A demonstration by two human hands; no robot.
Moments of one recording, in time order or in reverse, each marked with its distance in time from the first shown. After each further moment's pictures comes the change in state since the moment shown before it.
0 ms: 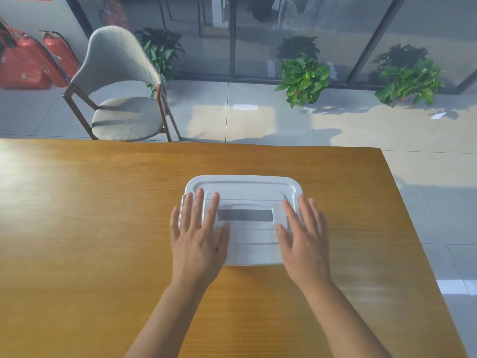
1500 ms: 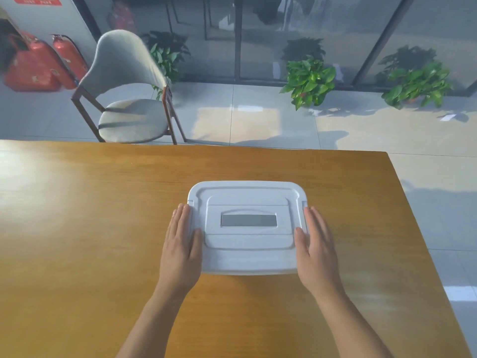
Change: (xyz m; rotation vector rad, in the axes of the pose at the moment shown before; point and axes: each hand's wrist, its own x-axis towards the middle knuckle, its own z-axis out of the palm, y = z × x) left_hand -0.010 -0.044 0.007 -0.504 -0.072 -0.303; right_hand -0.001 -0.001 -0.016 0.311 -0.111 0.291
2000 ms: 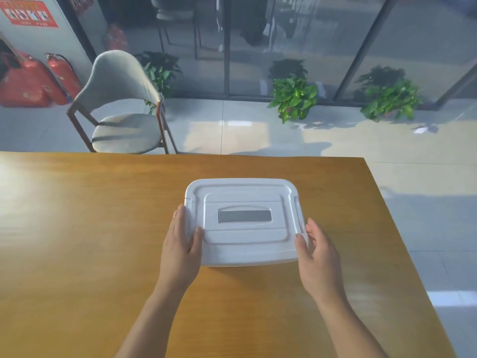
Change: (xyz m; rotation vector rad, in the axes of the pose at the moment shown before) left_hand -0.012 0.022 -0.012 -0.099 -0.015 -0.007; right_hand -0.039 -0.013 -0.034 0.116 0.069 0.153
